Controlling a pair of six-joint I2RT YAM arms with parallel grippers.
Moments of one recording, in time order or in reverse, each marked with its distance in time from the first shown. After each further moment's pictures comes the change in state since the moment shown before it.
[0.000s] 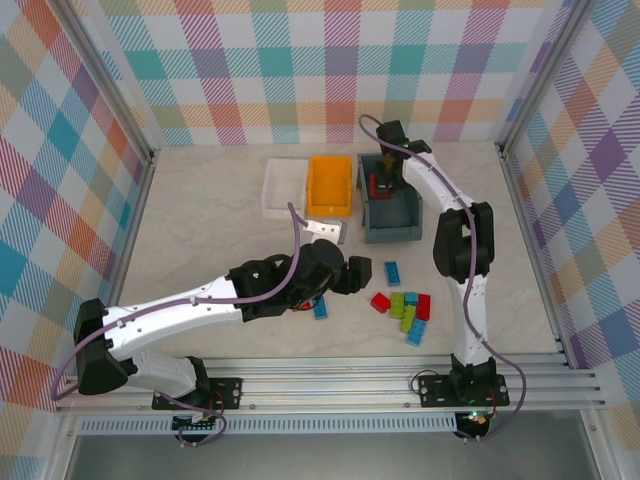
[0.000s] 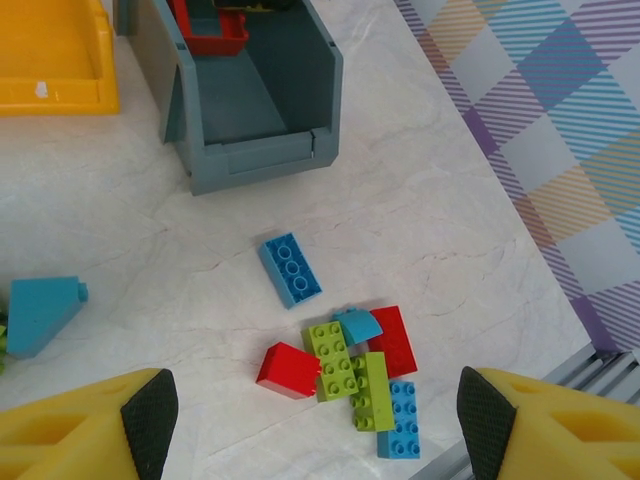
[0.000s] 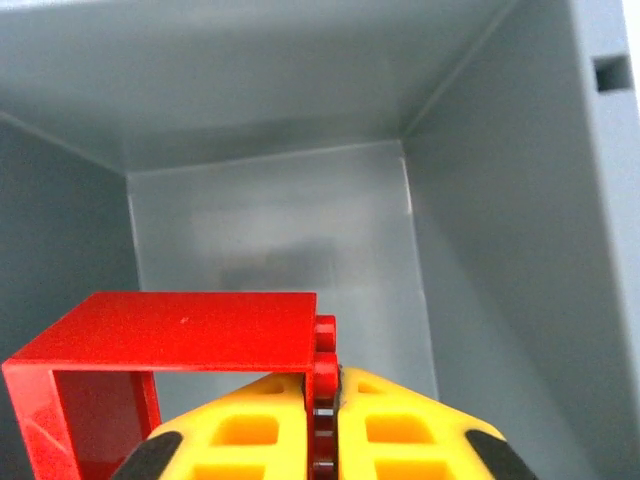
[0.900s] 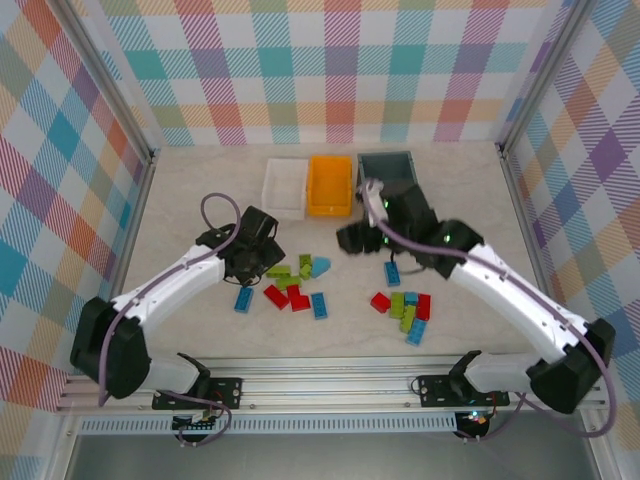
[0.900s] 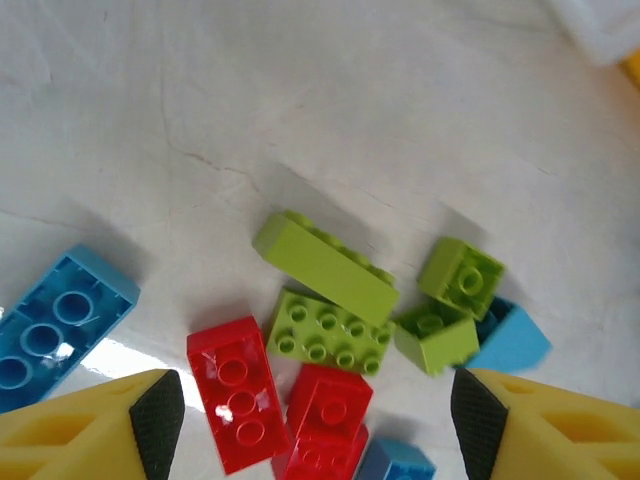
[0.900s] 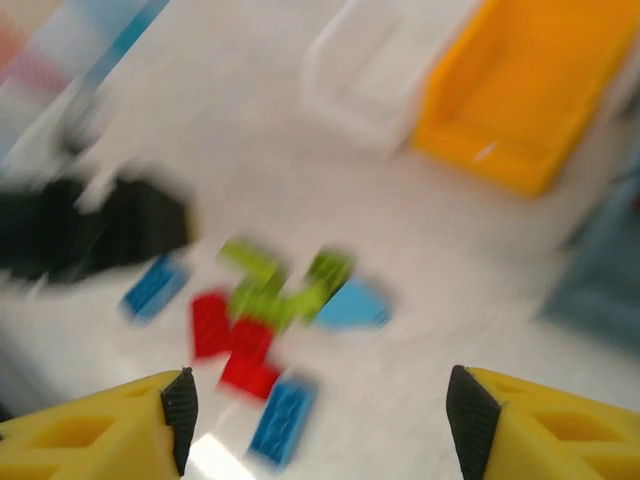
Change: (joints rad) left arm 0.637 0.064 -0.207 -0.269 0.266 -0.434; right arm 0.435 -1.062 -0.915 0.253 -0.333 -0.030
